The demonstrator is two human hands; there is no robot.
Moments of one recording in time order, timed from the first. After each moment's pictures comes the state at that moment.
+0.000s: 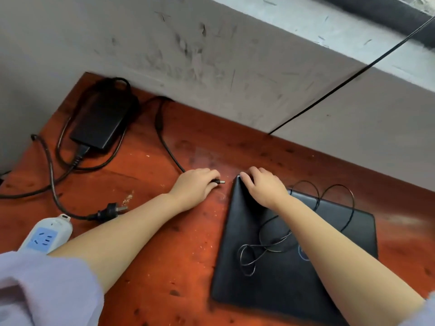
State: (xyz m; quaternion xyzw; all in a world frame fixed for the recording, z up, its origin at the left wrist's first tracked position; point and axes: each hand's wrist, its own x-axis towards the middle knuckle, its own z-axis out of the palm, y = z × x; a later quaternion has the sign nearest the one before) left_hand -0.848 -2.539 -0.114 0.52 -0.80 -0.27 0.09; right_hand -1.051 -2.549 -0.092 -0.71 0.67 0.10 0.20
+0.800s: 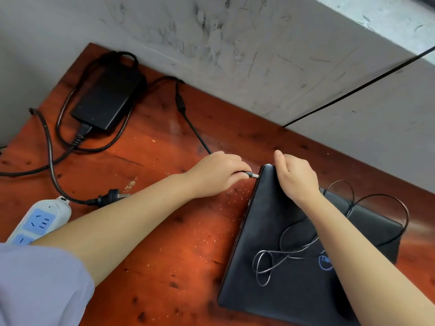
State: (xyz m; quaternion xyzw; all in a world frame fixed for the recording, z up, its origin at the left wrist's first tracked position) left_hand -0.863 -2.550 -0.073 0.43 -0.83 -0.33 0.16; right_hand -1.067 -2.559 -0.065 -0.66 0.73 -0.04 0.16
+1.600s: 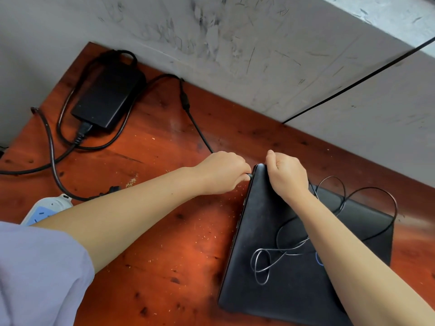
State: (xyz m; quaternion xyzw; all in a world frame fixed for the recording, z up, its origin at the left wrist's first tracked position) left_hand -0.875 -2.553 -0.066 0.41 -0.87 -0.26 0.02; right_hand -1.053 -2.554 -0.076 -0.67 0.72 -0.06 0.16
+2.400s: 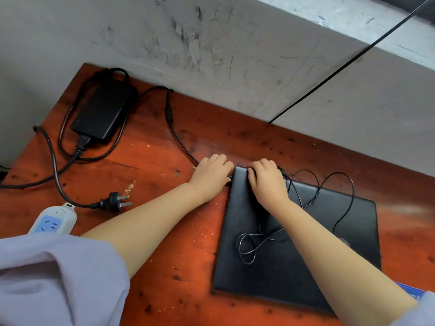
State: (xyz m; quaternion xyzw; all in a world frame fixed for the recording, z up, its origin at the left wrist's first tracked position) left_hand -0.888 -2.538 -0.106 0.51 -0.84 -0.18 0.01; right_hand -1.055 -2.523 -0.100 -0.75 0.66 -0.03 0.11
